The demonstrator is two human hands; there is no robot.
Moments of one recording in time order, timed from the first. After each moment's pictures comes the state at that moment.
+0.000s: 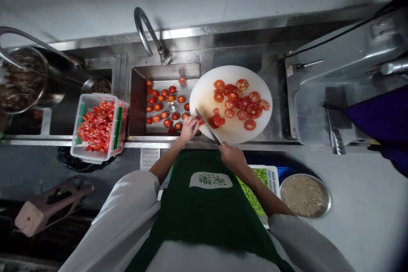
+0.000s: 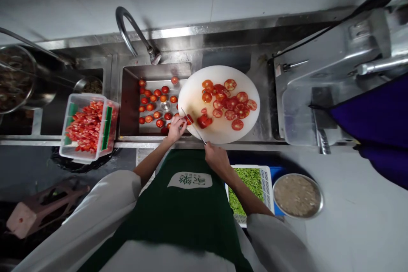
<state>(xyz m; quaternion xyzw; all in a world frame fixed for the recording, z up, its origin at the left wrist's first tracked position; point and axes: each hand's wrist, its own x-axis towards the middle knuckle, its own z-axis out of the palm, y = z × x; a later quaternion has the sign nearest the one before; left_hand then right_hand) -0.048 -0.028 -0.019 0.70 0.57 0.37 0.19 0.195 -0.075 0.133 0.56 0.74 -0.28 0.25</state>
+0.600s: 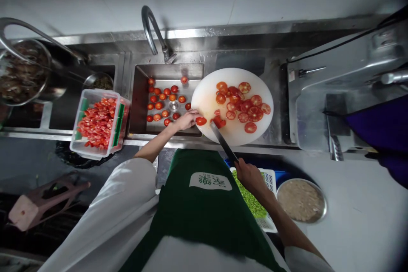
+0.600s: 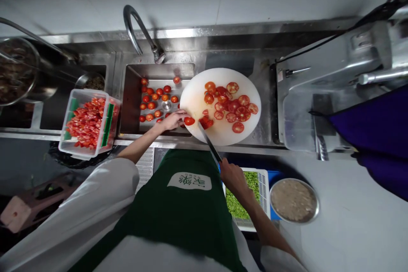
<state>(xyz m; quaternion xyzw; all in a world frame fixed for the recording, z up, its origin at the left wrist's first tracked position) -0.090 0.038 0.006 0.82 0.40 0.21 0.35 0.259 -0.121 0.144 0.57 0.72 -0.28 0.28</state>
